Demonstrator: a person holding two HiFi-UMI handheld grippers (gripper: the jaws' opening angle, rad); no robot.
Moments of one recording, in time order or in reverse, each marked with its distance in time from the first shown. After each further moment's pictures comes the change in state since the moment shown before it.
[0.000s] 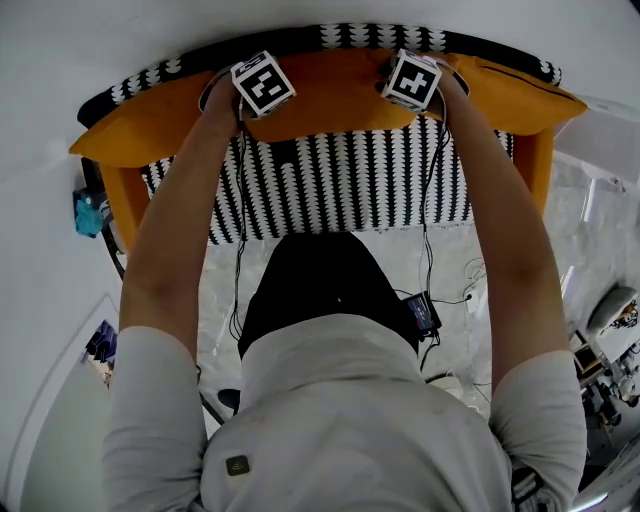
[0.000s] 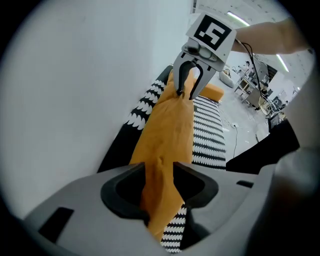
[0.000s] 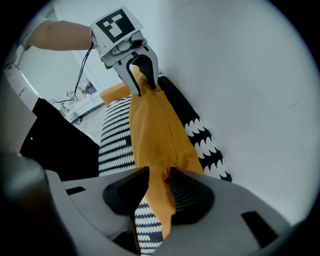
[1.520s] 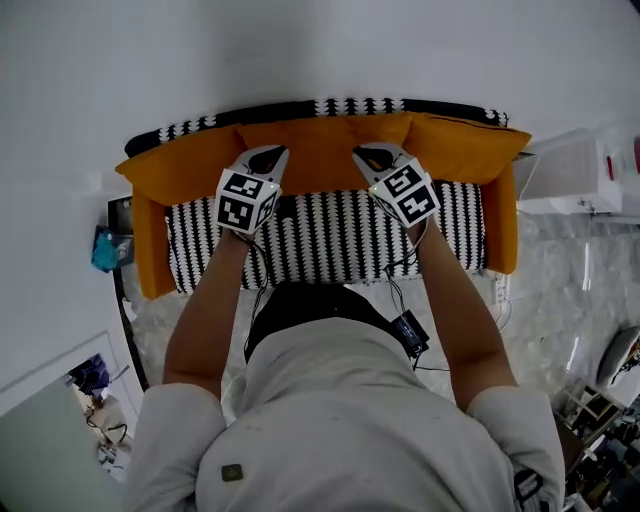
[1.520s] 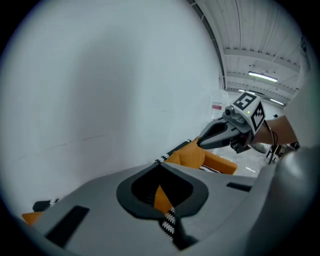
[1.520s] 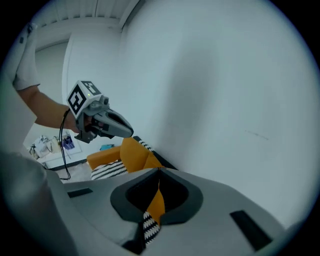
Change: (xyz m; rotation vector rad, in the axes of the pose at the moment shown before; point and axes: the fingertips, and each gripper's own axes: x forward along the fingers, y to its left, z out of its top) left arm -0.261 -0.151 0.044 -0.417 -0.735 0.324; right arm -0.242 0.165 0.059 0.262 -0.682 -0.373
